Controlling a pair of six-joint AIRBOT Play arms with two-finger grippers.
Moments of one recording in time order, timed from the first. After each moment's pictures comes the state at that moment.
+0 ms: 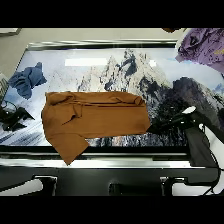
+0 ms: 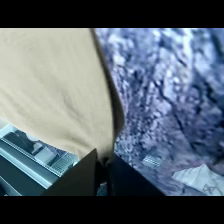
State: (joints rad) left arm 0.55 -1.37 1.12 1.25 -1.34 -1.59; right arm -0.20 -1.57 0.89 -0.85 1.25 1.21
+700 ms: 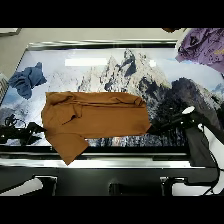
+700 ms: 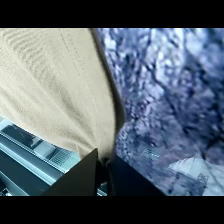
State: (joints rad) left arm 0.66 -1.32 0.73 0.98 -1.17 -1.36; right arm -0.20 -1.57 0.88 -0.85 1.29 1.22
